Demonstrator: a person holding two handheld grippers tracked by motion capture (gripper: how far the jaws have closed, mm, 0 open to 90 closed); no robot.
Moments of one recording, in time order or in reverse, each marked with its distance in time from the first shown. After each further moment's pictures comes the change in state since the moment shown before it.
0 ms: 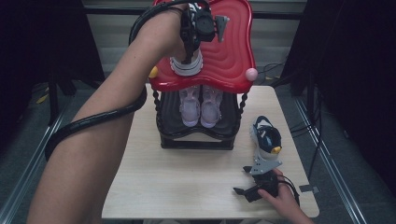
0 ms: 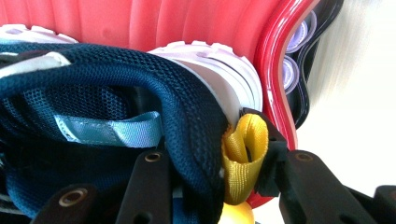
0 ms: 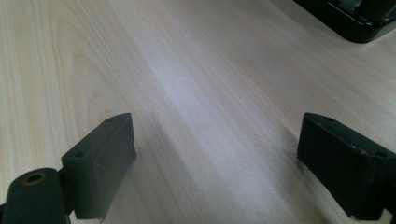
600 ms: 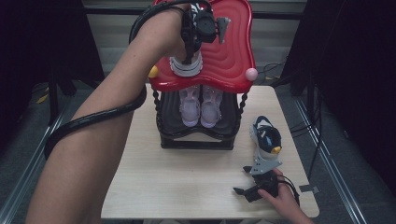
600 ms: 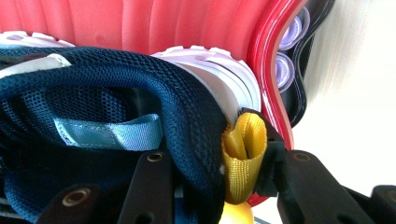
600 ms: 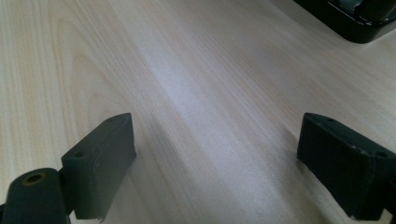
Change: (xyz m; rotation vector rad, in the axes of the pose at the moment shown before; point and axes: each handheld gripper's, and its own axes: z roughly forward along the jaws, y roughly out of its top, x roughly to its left) left arm -0.002 0.003 -0.001 0.008 -0.008 0.040; right arm 0.000 0.000 0.000 0.000 0.000 0.000
